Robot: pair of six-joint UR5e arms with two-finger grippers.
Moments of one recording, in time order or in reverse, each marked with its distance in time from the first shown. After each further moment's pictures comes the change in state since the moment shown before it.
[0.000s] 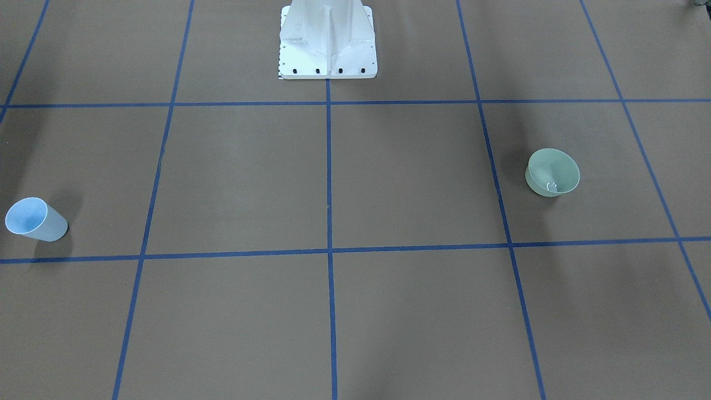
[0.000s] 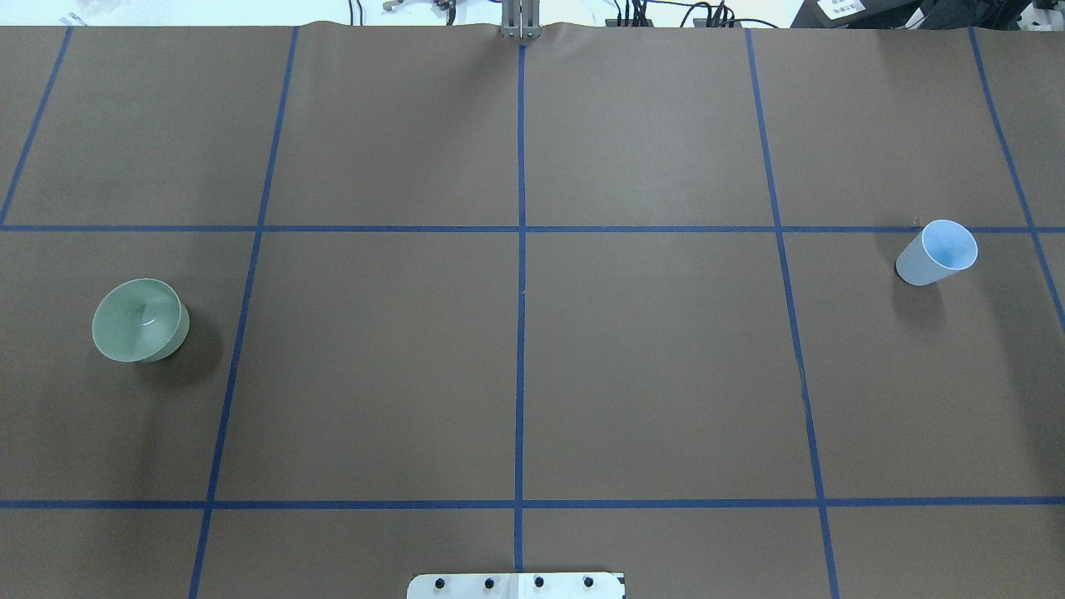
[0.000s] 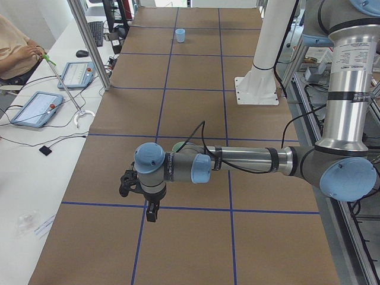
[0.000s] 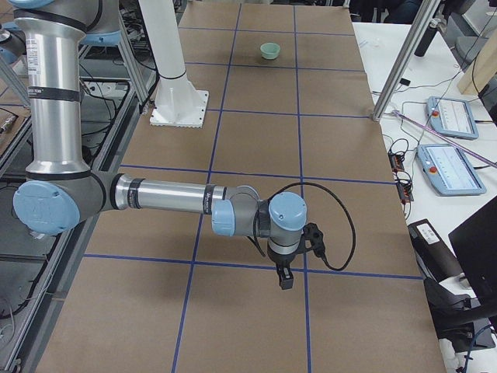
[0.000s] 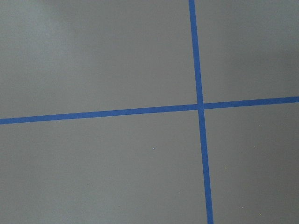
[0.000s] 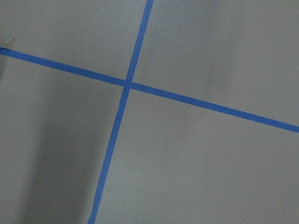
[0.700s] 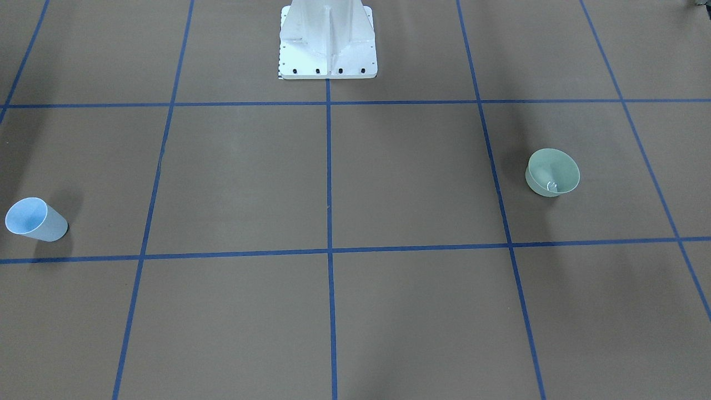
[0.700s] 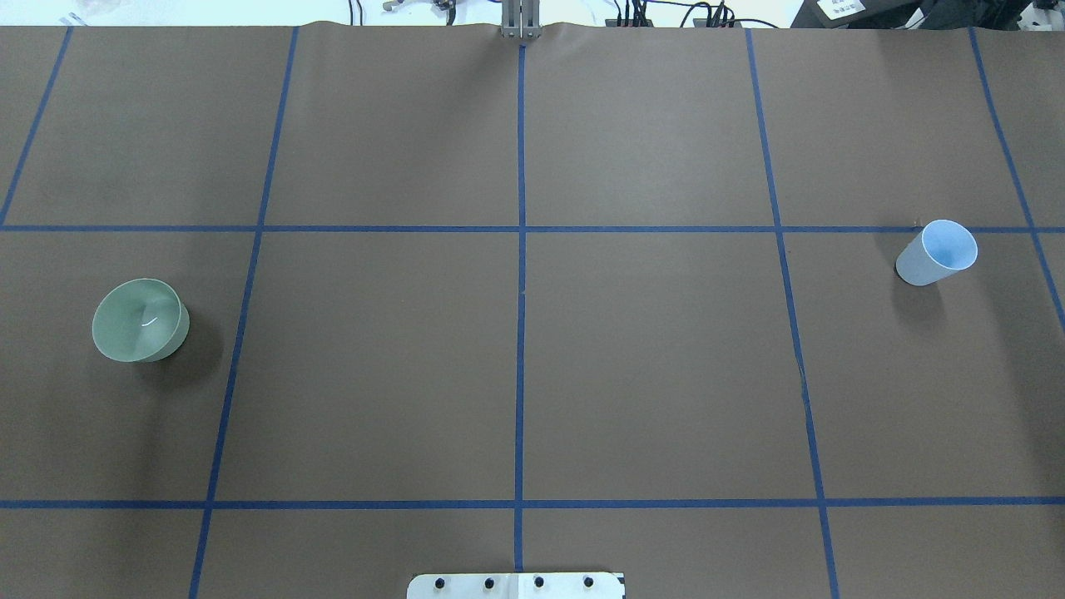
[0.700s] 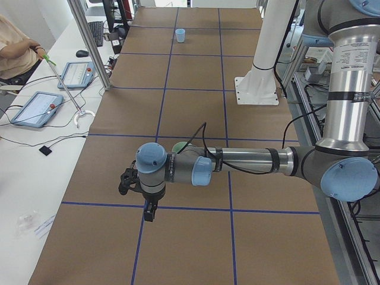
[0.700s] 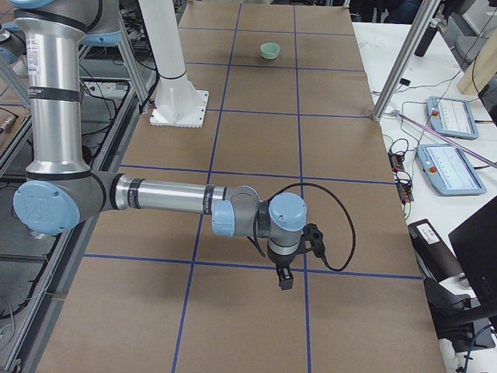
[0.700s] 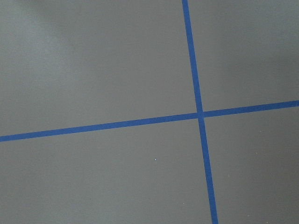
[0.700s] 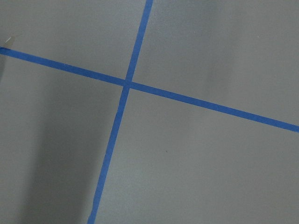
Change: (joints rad) left arm 0.004 0.007 0.002 -0.048 0.003 0.004; right arm -0.001 0.000 -0.002 0.000 -0.001 -0.002
